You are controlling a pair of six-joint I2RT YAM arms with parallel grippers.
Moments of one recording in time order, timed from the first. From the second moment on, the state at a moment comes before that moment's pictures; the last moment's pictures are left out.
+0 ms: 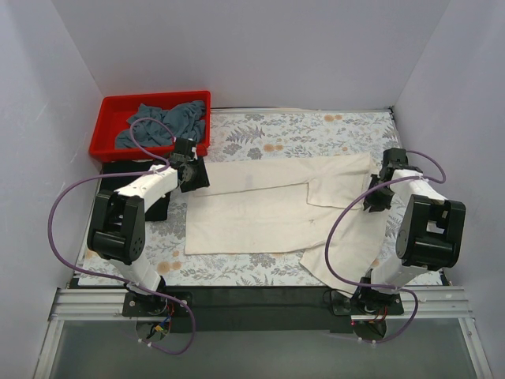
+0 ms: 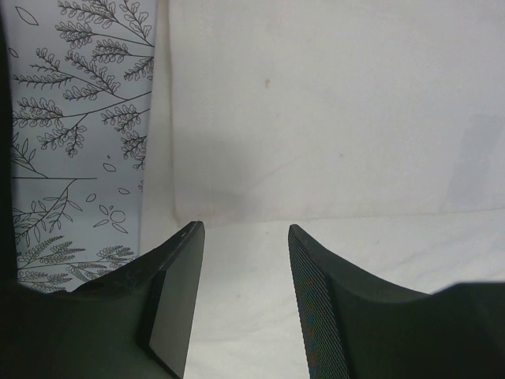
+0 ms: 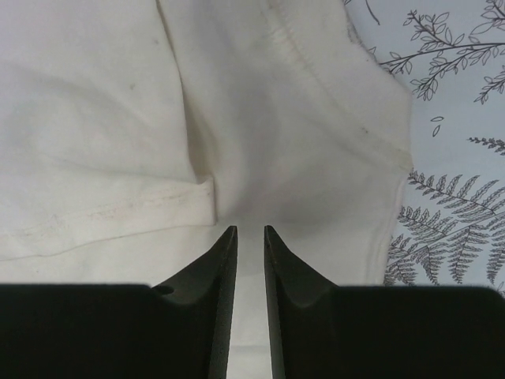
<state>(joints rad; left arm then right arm) -0.26 1.68 1.09 -0.40 -0.06 -0.46 -0.16 1.59 0.98 -0.64 0.00 0.24</state>
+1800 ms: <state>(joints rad) -0.26 1.68 1.09 -0.40 -0.05 -0.46 -0.18 1.53 0.94 -0.63 -0.20 0.30</state>
